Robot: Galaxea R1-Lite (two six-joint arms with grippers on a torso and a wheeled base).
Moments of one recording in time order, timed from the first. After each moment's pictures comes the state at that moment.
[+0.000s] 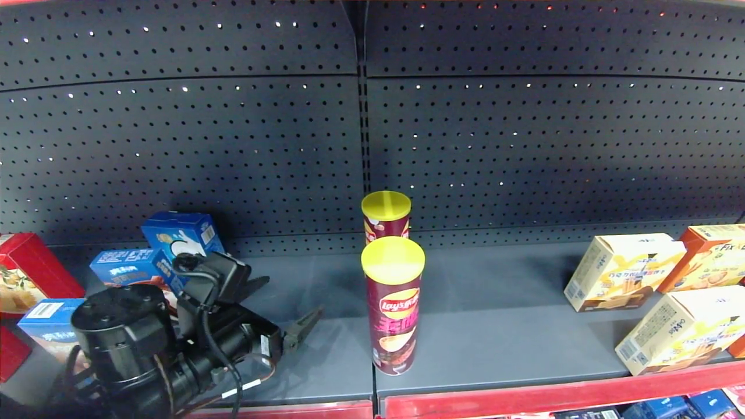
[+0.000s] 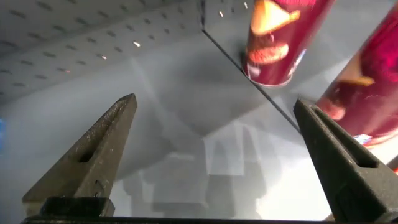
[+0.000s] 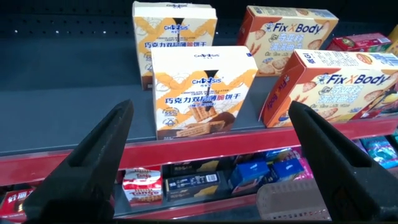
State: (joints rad) left arm -0.43 1.72 -0.21 -1.34 -0.03 0.03; right arm 0.04 0.47 -0.19 -0.23 -0.21 -0.10
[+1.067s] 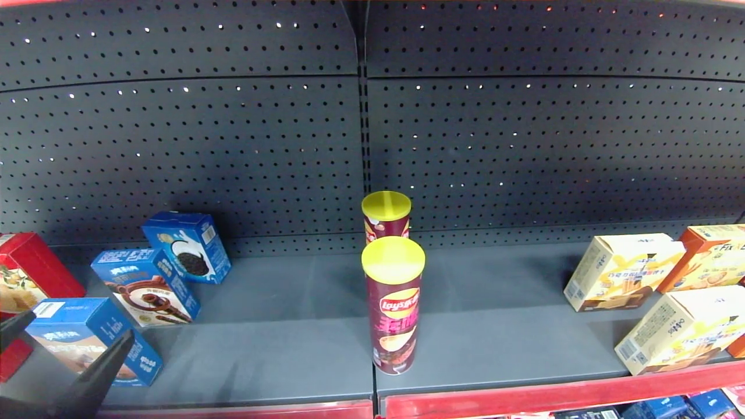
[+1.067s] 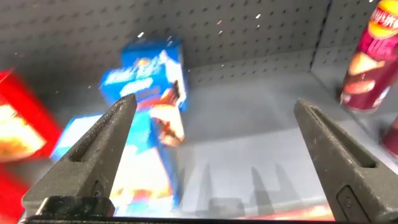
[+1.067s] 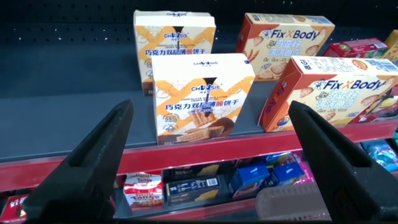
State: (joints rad) left arm -0.17 0.81 -0.01 -0.84 0.13 0.09; right arm 0.04 0.47 -0.21 -0.23 -0.21 -0.10
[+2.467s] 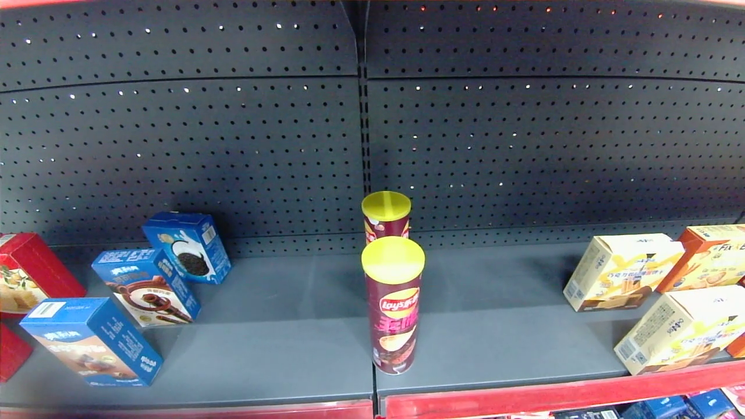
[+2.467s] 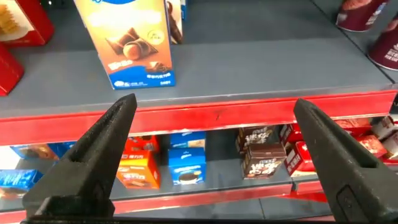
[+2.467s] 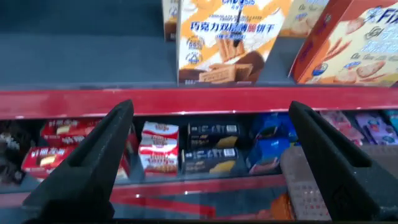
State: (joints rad) left arm -0.12 0.09 0.00 0.01 0.07 -0.02; right arm 0.05 0.17 -0.02 -0.06 -0.13 -0.08
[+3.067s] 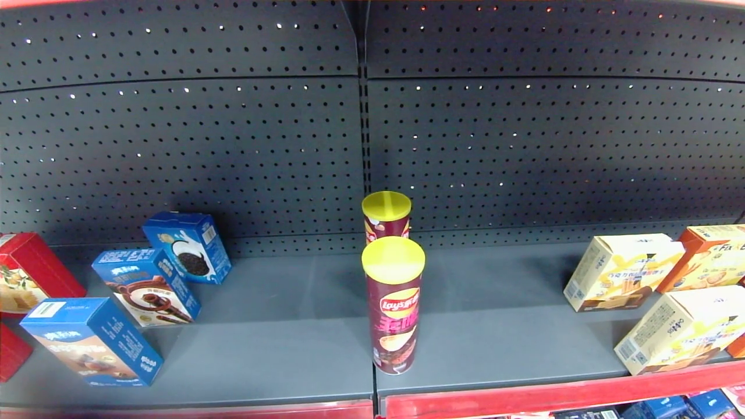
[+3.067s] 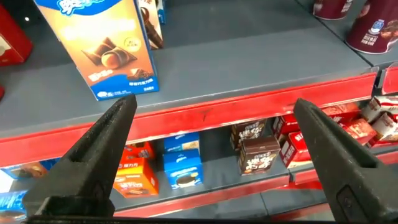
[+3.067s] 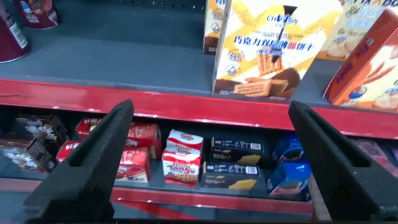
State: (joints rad) left arm -0.12 0.09 0.00 0.01 -0.02 0.03; right arm 0.02 0.05 -0.01 -0.01 0.07 -0.10
